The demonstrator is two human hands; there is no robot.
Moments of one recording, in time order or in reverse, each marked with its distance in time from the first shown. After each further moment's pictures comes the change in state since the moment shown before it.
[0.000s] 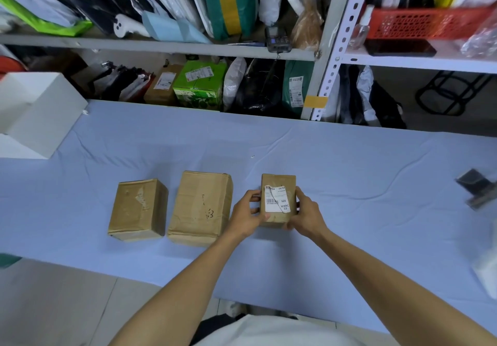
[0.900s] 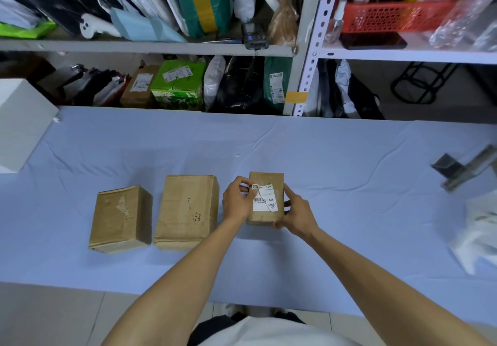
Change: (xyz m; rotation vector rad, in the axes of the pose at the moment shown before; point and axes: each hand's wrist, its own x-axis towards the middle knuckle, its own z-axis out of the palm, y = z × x) left_hand 0.029 0.022 0.017 0.185 0.304 0.011; right_hand -0.004 0.012 0.001 0.023 0.035 -0.015
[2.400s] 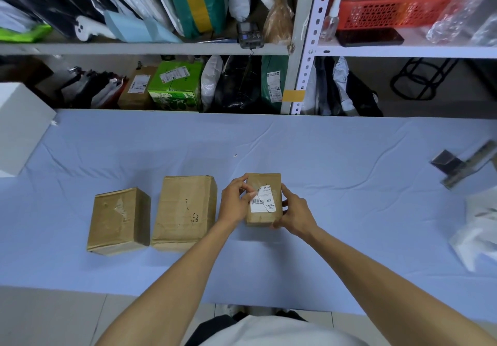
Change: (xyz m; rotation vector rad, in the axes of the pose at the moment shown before) left_hand -0.002 0.002 -0.009 -0.084 -0.145 0.128; right_hand 0.006 0.008 -0.002 -0.047 -0.037 -0.048
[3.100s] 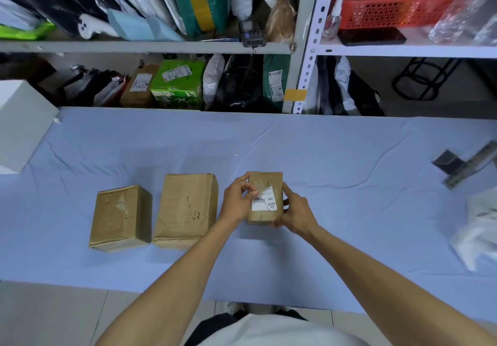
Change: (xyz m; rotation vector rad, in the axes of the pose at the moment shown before) left_hand 0.000 -0.004 0.002 0.007 -0.021 -0.016; right_hand -0.001 0.002 0.001 -0.019 0.011 -0.013
